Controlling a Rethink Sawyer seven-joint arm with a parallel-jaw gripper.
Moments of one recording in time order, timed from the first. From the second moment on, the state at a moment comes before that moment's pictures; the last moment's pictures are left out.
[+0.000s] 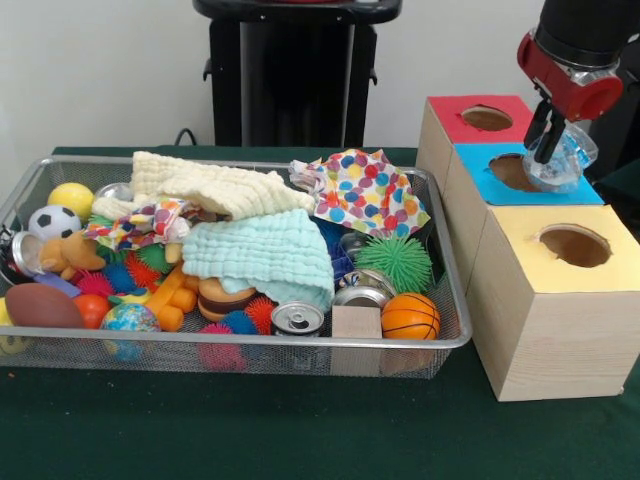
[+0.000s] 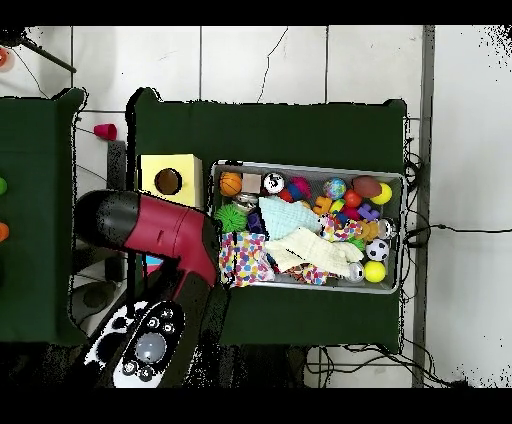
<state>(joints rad) 0.41 -0.44 -0.52 1.46 0.56 0.90 2.75</state>
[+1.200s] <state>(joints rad) 0.45 -0.37 -0.61 1.47 0.53 0.95 2.75</state>
